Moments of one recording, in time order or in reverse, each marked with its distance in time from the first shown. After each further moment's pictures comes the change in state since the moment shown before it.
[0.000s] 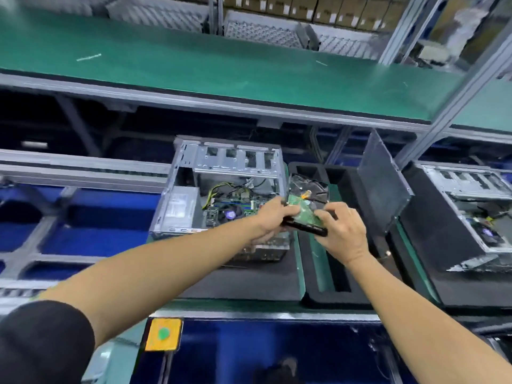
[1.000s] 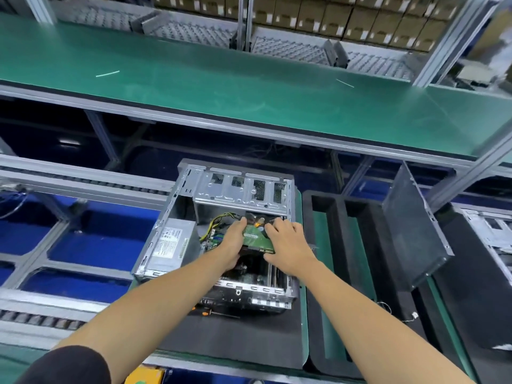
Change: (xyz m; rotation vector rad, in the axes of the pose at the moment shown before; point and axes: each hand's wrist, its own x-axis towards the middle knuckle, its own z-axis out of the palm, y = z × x) left_hand 0.097 -0.027 -0.103 -0.186 0.424 -0.088; right_hand 0.101 -0.035 0.135 0.112 -0.693 -0.044
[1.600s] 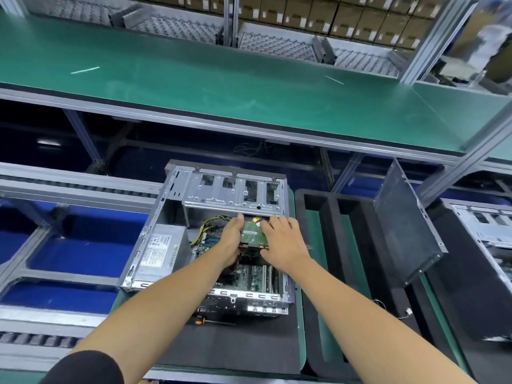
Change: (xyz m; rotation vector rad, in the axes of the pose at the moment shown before) left_hand 0.029 0.001 0.011 -0.044 -0.056 0.056; right_hand 0.012 -0.002 -0.007 -0.057 -0.029 0.072
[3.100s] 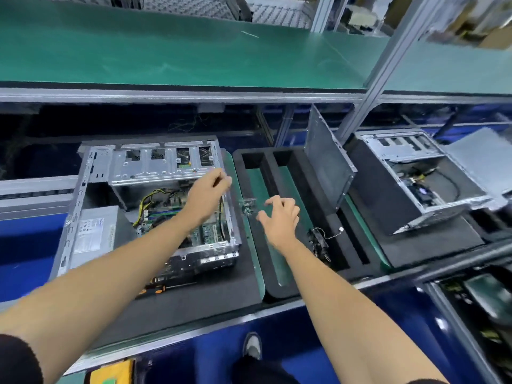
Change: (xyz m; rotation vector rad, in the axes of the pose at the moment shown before) left_hand -0.059 0.017 0.059 0.744 -0.232 0.667; right_hand -0.122 0.042 0.036 0.663 0.256 0.838
